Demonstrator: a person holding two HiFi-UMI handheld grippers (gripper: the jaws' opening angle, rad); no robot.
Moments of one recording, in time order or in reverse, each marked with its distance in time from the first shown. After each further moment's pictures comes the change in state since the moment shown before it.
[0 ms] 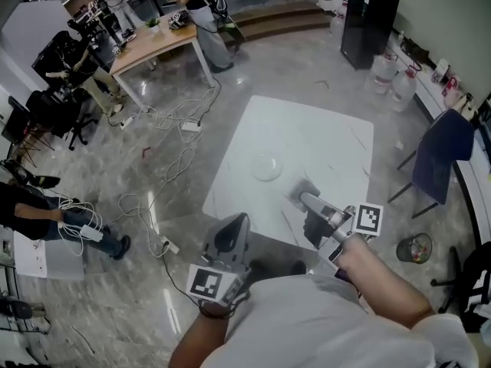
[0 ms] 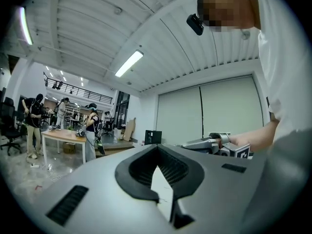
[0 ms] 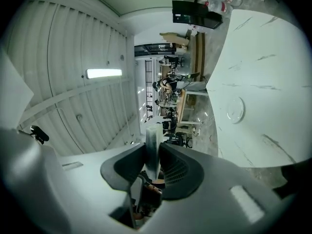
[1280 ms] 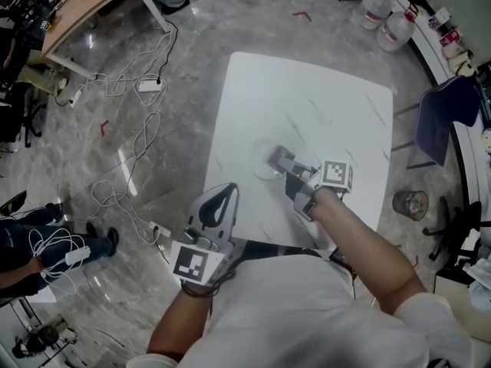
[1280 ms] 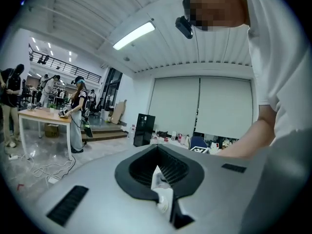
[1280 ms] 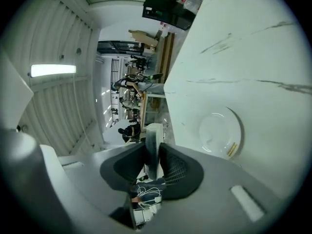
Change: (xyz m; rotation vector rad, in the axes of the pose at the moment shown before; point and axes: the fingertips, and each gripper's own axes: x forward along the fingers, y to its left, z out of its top) left arm 0.208 0.234 -0.099 -0.081 0.180 -0.198; right arm 0.209 -0.304 0.131 0.144 -0.026 -0.400
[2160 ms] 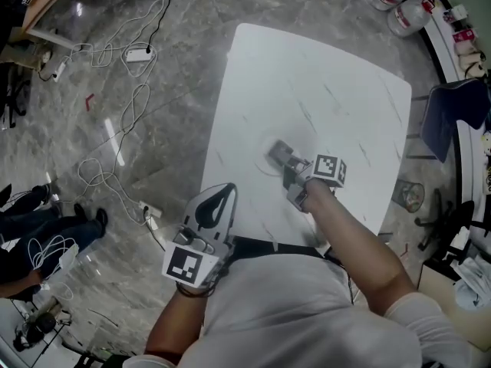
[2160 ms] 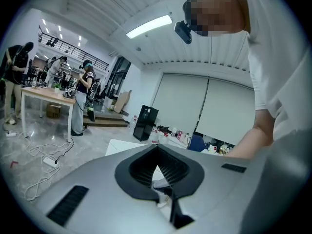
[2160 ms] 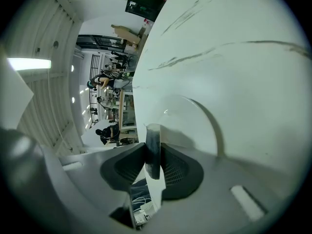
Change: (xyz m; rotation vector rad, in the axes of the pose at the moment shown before) left arm 0.020 0.068 -0.071 -0.150 0.077 -0.015; right arm 0.069 -0.133 0.006 0.079 0.008 -0.234
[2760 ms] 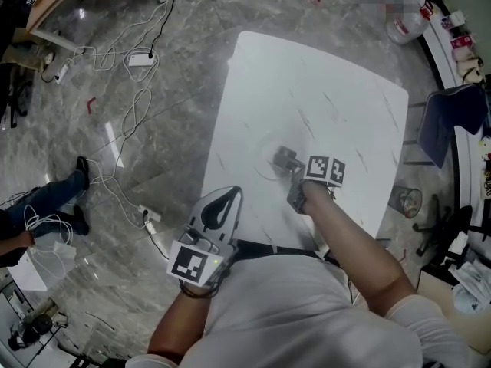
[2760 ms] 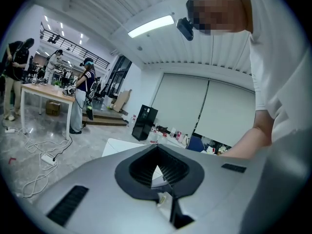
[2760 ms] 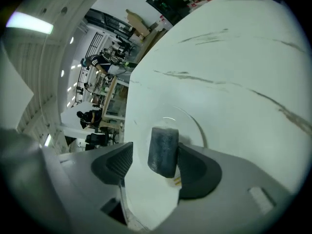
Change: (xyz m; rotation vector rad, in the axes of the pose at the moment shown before) left arm 0.003 -0.012 0.002 -0.023 0.001 -0.011; right arm -0.011 -0.004 0.008 -0.218 0.037 -0.240
